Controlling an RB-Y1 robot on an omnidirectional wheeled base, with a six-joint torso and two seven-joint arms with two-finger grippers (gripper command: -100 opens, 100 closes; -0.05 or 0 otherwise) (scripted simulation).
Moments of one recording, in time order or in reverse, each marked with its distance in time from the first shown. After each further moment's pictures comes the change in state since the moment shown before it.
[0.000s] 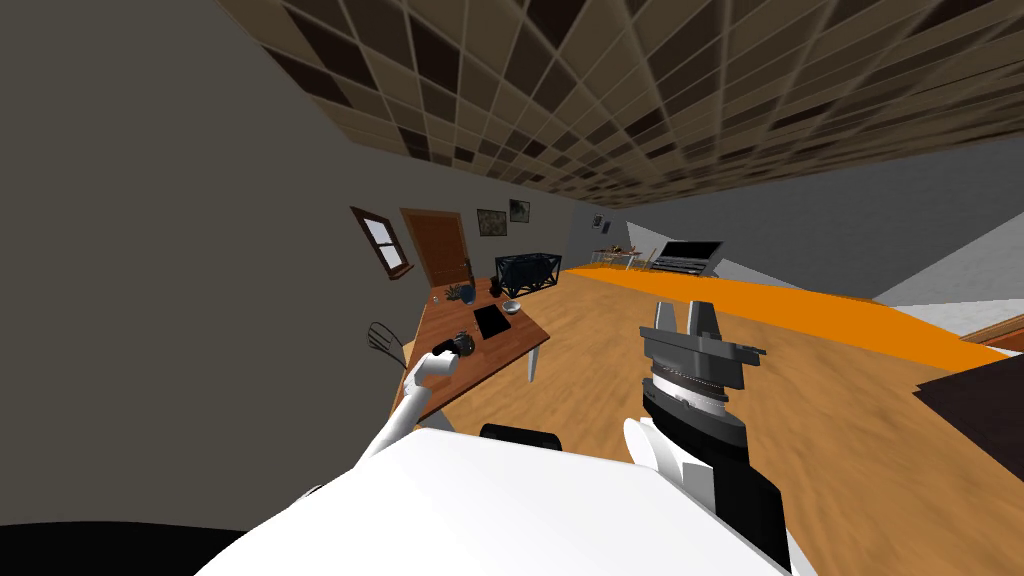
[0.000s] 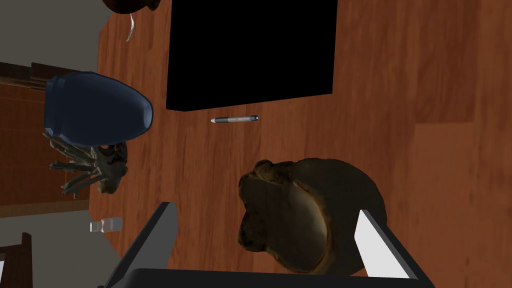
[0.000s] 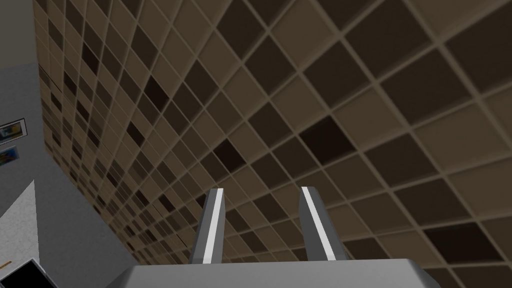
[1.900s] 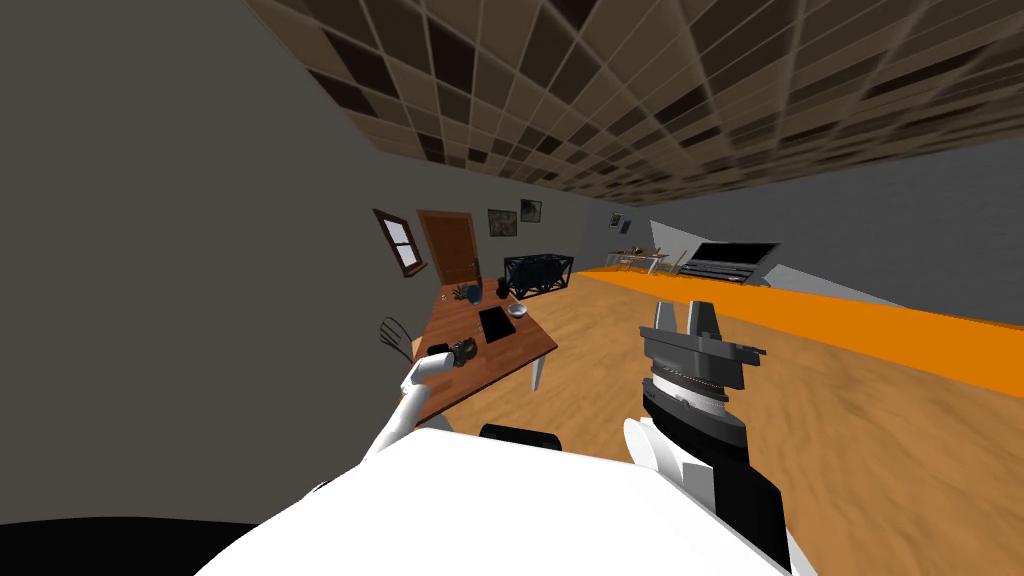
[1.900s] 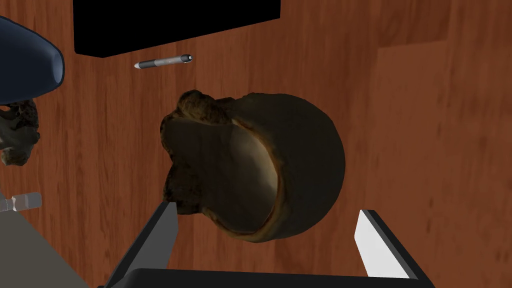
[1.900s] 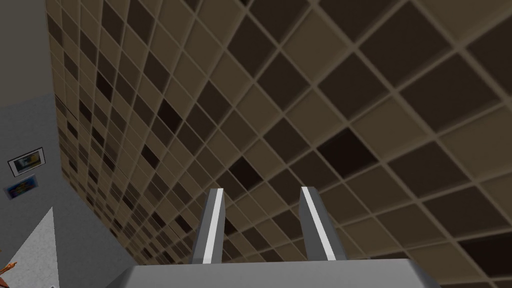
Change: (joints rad) left arm -0.045 -0.046 0.142 0.138 0.129 0.162 -0.259; right arm 0.000 0.000 0.000 0.000 0.000 0.000 0.000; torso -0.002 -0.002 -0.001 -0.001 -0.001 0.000
